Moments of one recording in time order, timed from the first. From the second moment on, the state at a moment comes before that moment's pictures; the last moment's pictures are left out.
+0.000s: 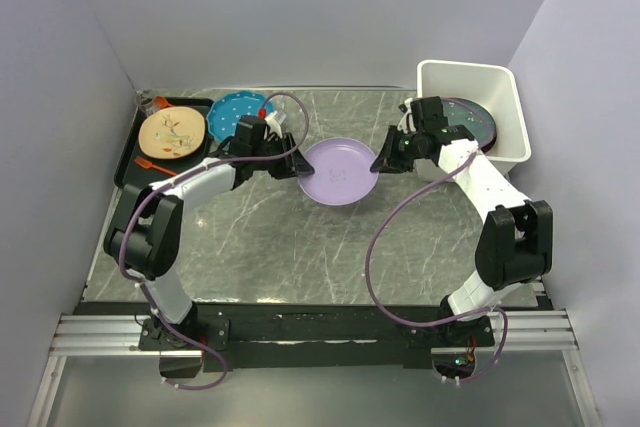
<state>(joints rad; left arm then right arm) -0.42 1.73 1.14 -0.02 0.48 -0.66 0.21 1.60 1.32 -0.65 -0.42 0.46</state>
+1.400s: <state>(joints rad) -0.42 1.60 1.14 -0.07 0.36 -0.64 0.21 1.60 1.27 -0.61 -0.45 0.47</state>
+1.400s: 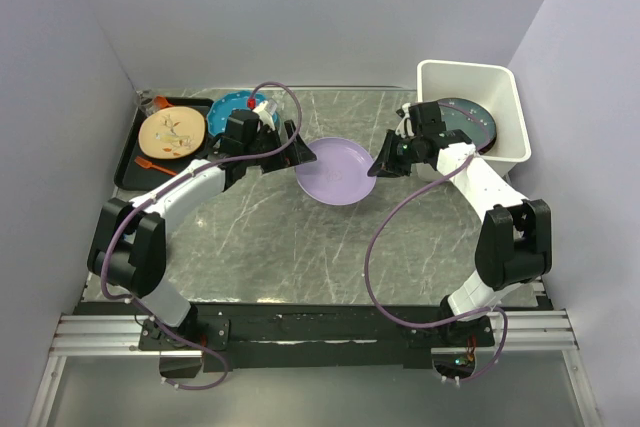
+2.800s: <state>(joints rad) -0.33 1.38 0.99 -0.02 0.21 -0.68 0.20 1.60 1.35 -0.64 -0.40 0.48</state>
